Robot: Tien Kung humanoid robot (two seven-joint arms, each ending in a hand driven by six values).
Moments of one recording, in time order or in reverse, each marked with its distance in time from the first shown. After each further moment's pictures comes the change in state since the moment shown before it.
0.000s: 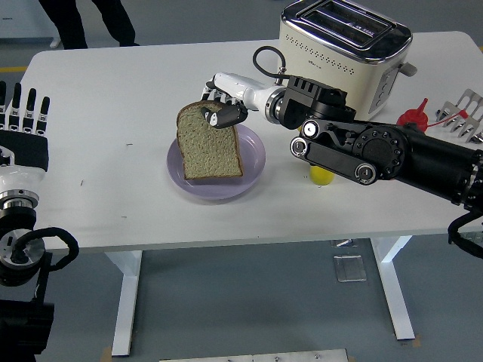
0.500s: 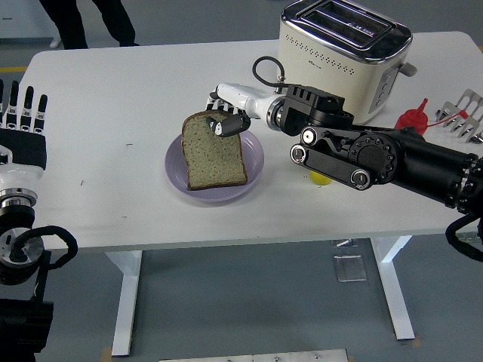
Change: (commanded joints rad) left arm -0.004 0.000 -0.004 -0.001 -0.001 0.001 -0.001; right arm -0.003 0.017 -0.041 -0.051 -0.045 0.018 0.052
